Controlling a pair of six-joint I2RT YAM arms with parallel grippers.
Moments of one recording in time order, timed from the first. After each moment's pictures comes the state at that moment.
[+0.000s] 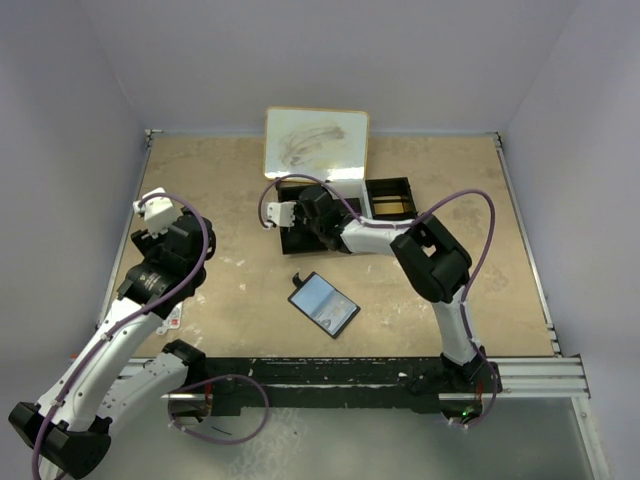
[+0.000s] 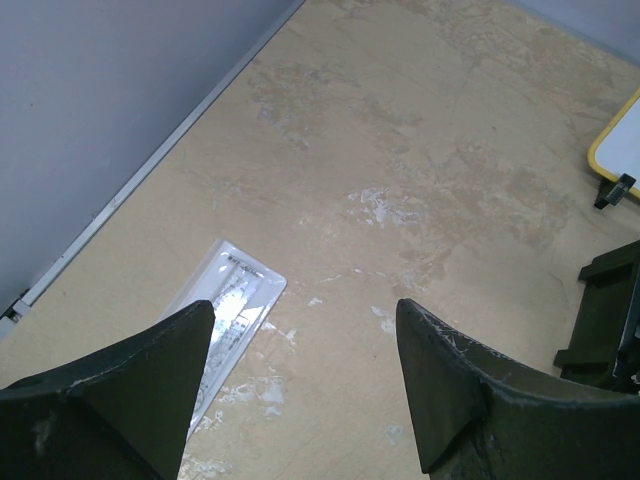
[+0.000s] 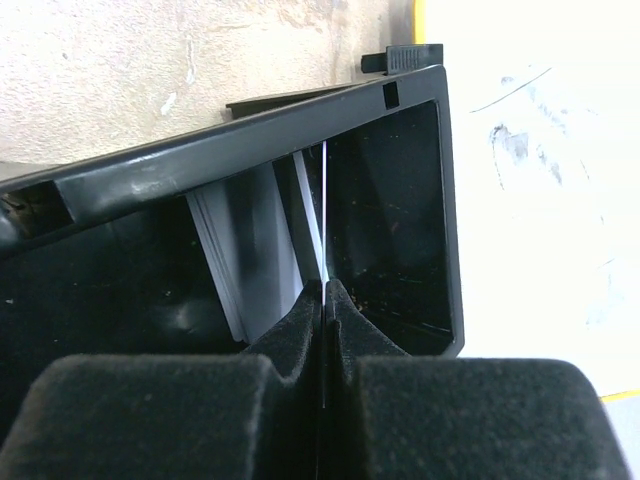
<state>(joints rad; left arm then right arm) -0.47 0.80 0.88 -0.74 -0.92 -0.62 0.76 2.11 1.35 0.21 0.12 -0.98</state>
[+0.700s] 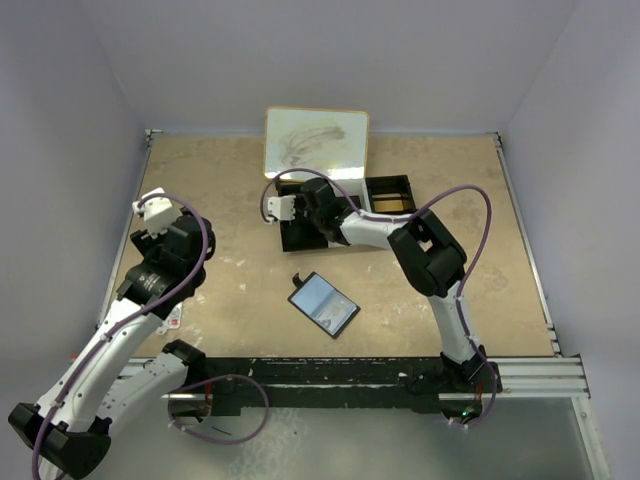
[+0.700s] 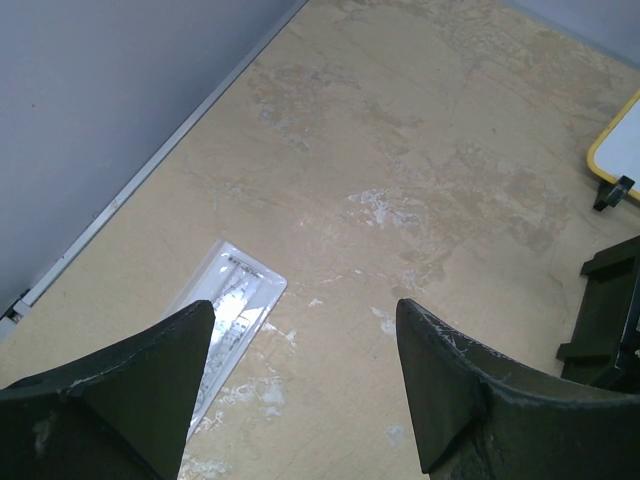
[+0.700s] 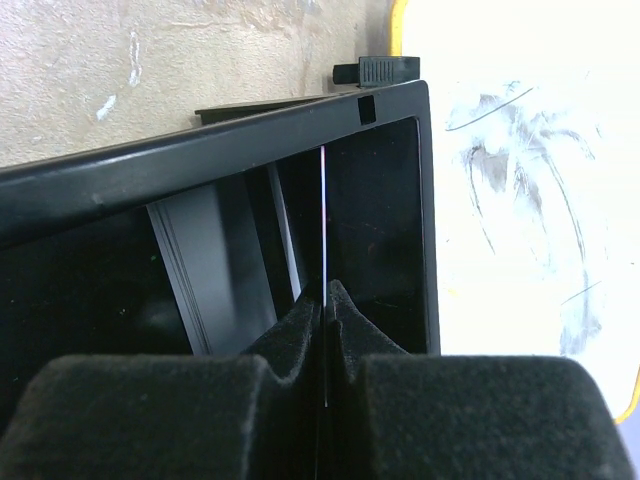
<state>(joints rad) -0.47 0.80 0.88 -0.74 -0.92 -0.62 0.73 2.17 1.43 0.20 0.07 -1.06</state>
